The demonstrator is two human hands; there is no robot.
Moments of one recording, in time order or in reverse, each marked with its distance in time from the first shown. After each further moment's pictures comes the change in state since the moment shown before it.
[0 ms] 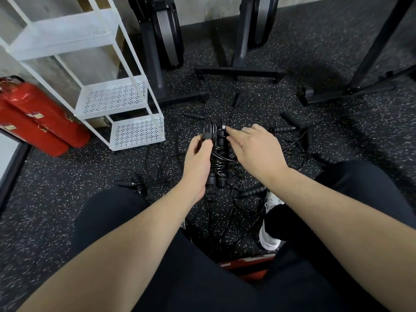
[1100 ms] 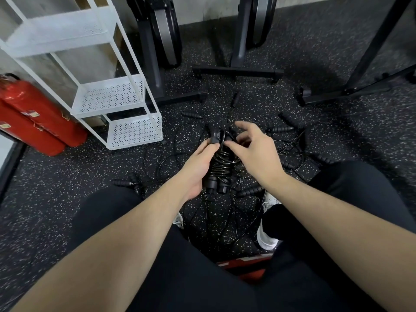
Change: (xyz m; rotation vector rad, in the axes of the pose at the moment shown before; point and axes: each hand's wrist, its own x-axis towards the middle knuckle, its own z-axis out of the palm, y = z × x) left_hand 0.006 0.001 -0.007 0.063 -0.220 -0.202; right_hand -0.006 -0.010 -0.011 0.575 -0.168 0.556
